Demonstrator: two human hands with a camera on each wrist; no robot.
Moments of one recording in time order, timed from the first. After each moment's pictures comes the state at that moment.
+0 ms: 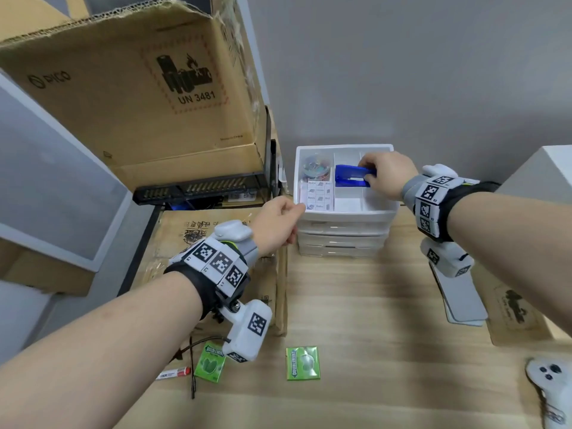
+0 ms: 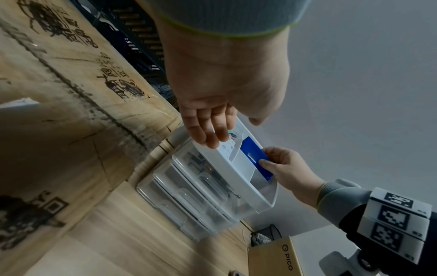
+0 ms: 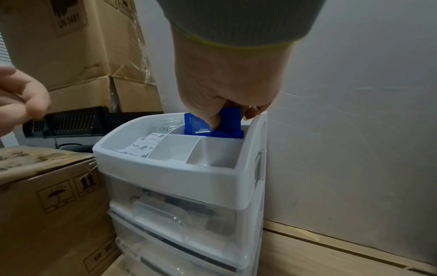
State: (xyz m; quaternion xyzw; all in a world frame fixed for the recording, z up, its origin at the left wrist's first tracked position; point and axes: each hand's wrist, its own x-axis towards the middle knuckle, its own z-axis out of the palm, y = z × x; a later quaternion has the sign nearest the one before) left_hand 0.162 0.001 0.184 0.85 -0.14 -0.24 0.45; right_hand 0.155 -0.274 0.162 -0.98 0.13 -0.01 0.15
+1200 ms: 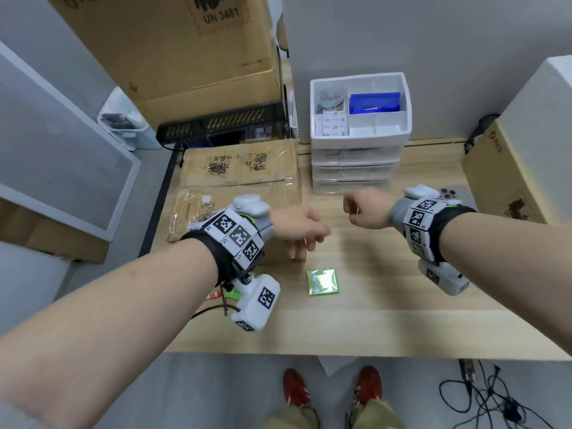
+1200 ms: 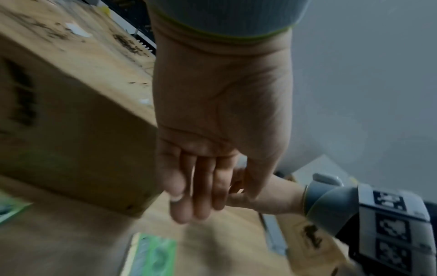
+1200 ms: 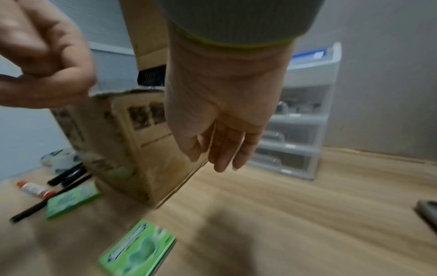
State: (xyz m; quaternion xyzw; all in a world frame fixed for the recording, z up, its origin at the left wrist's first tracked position) left_hand 0.063 0.085 0.148 0.79 -0.25 -0.50 0.25; right_hand 0.013 -0.121 0.092 -0.96 0.05 0.20 0.17
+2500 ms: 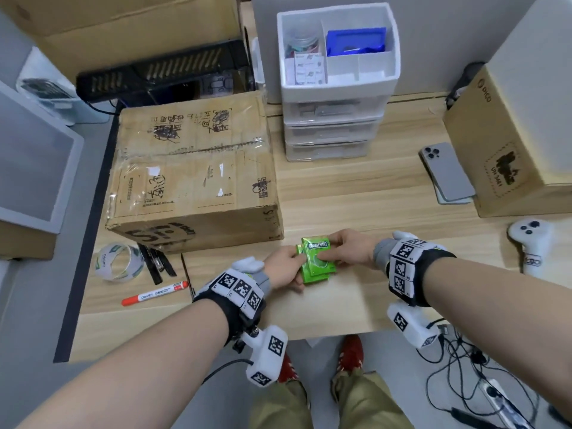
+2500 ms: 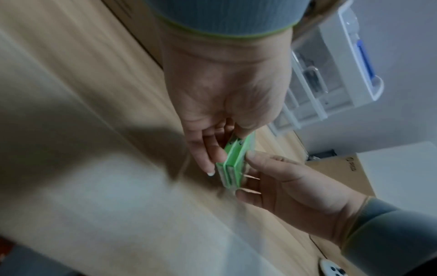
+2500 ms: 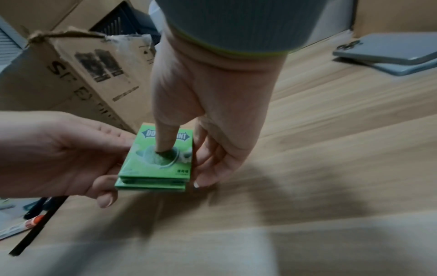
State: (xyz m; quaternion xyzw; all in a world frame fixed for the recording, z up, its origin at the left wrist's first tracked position) left_hand -0.005 0.109 -0.030 0.76 -0.06 -0.53 0.37; right_hand -0.070 -0.070 -0.036 -0.72 0.26 0.30 0.57
